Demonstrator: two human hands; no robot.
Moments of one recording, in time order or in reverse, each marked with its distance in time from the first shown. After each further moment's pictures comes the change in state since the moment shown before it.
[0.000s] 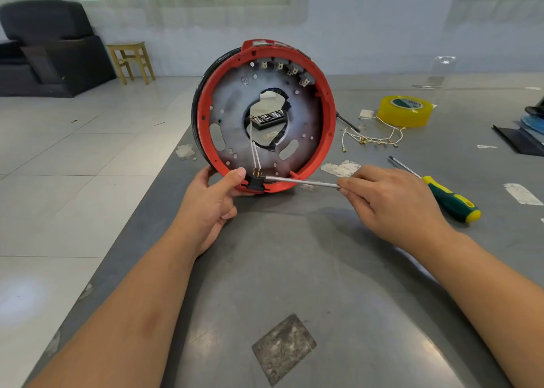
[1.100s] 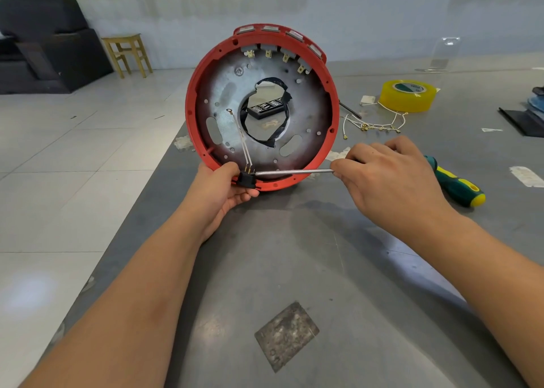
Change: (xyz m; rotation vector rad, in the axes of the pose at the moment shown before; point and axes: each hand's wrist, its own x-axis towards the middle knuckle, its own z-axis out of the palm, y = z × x) left_hand 0.005 0.004 0.012 0.183 0.027 -0.046; right_hand 0.011 -0.024 -0.018 -0.234 -0.048 -0.001
